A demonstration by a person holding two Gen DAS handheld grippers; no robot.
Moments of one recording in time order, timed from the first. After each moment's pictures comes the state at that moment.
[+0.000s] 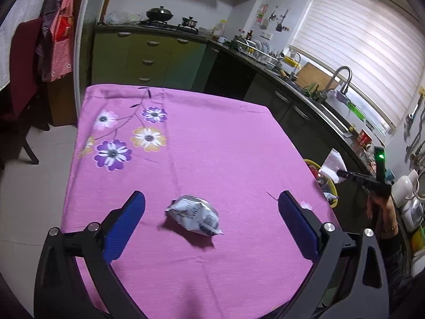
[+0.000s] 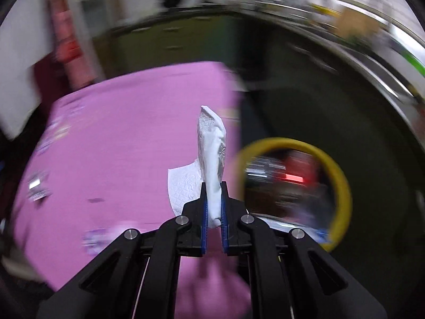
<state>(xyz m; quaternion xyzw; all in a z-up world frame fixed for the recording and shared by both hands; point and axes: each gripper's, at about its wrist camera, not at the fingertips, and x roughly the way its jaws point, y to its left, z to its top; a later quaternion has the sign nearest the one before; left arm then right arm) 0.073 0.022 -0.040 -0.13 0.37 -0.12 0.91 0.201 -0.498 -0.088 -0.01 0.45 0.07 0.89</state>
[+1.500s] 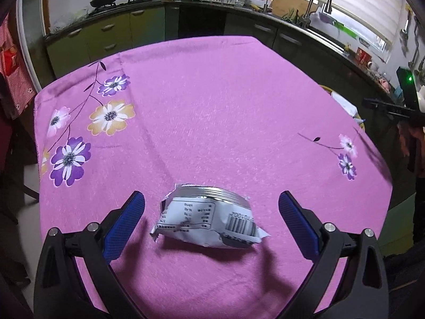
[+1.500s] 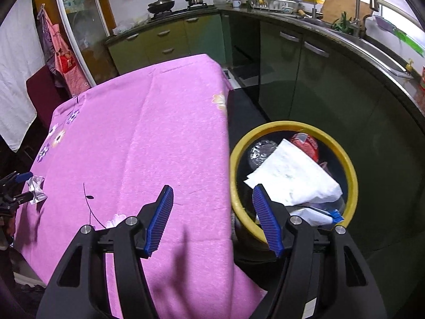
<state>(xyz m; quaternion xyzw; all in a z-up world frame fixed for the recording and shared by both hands) 0.141 -0.016 -0.126 0.04 0.46 -0.19 0.87 0.191 -0.481 -0.113 0.03 0.44 0.10 0.89</state>
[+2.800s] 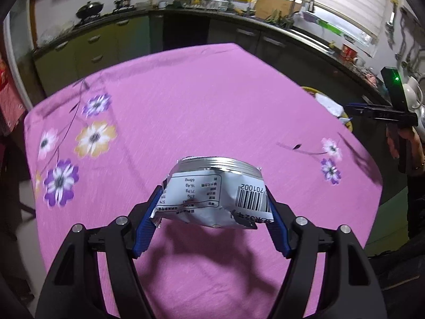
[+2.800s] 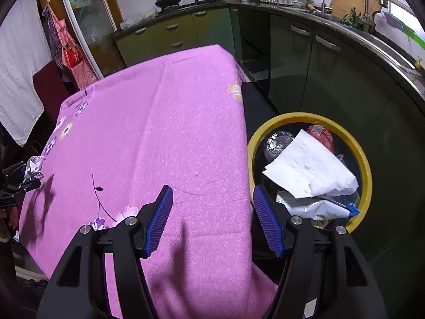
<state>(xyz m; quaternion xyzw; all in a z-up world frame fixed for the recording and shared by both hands) 0.141 -0.042 -0.103 0.06 0.43 -0.23 0.87 0.186 -0.472 -0.118 0.04 0.45 0.12 0.88</state>
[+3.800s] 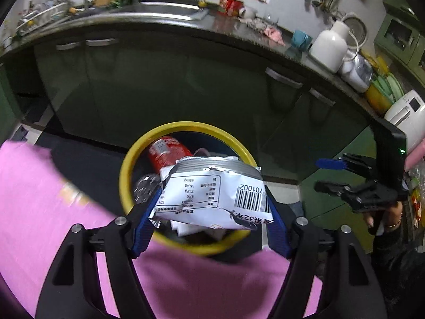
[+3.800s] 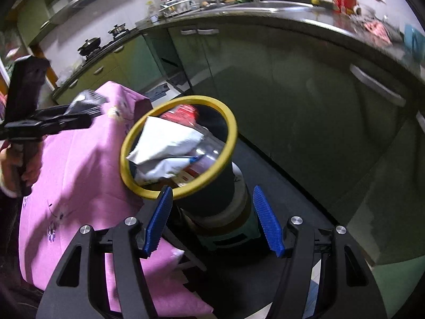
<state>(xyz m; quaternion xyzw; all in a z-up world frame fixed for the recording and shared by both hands) 0.279 -0.453 -0.100 0.16 0.44 -0.52 0.71 0.089 -0.667 -0.140 0.18 0.43 -0.05 0.88</state>
